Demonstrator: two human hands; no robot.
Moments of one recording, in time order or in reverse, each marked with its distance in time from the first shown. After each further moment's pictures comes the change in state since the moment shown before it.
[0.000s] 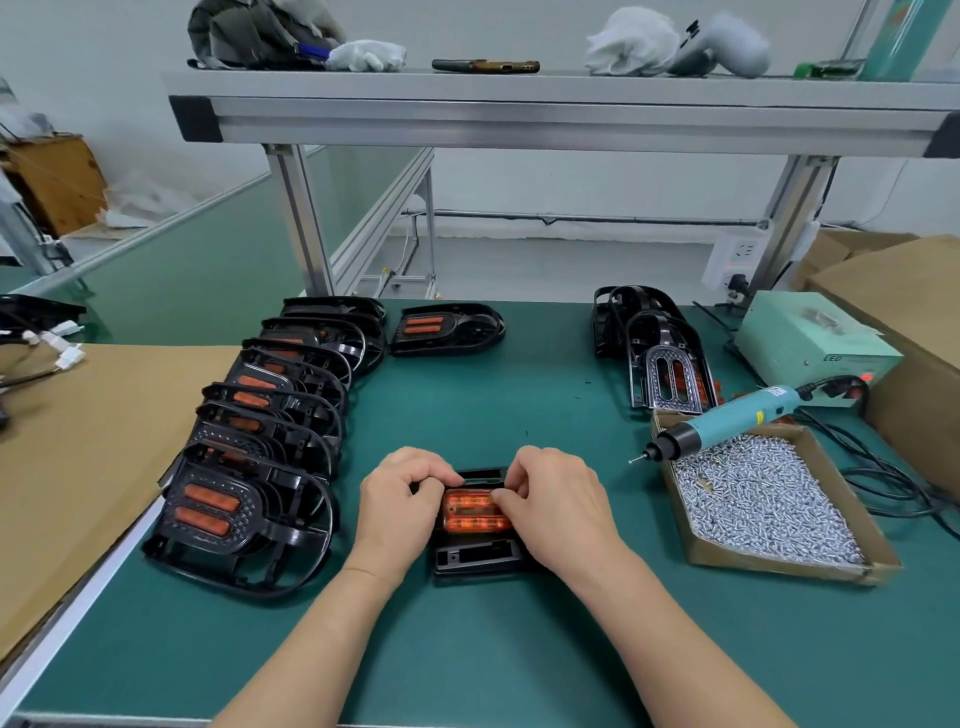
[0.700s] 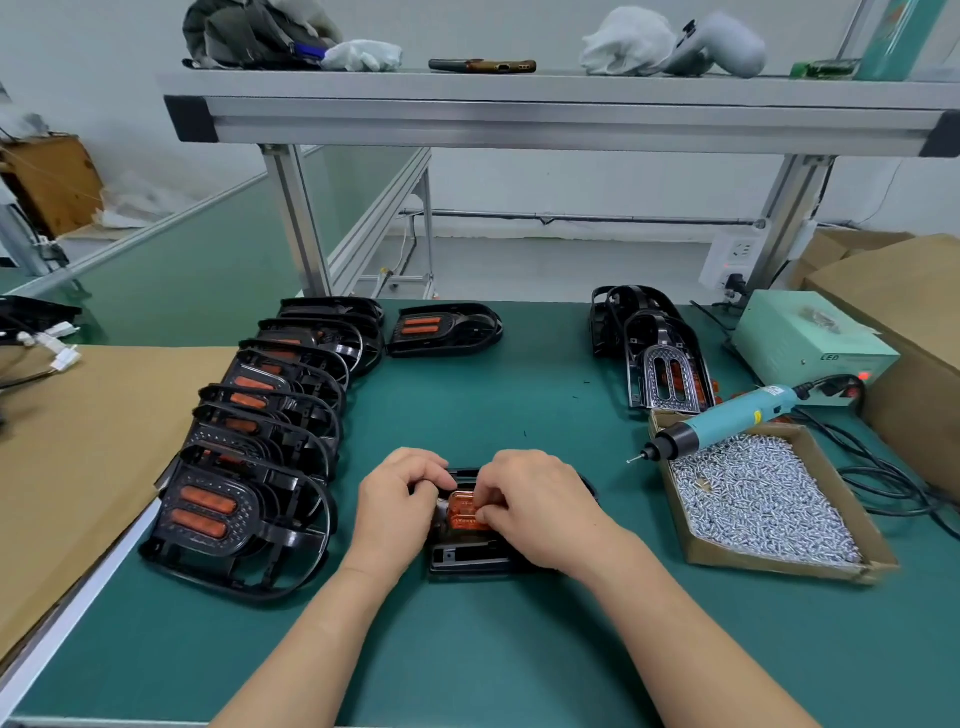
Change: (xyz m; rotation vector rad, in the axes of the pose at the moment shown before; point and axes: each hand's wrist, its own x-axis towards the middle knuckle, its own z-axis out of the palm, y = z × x) left_hand 0.002 -0.006 -0.001 0.037 -0.031 -0.034; right_hand 0.007 -0.006 -0.008 -0.121 -0.192 -0.312
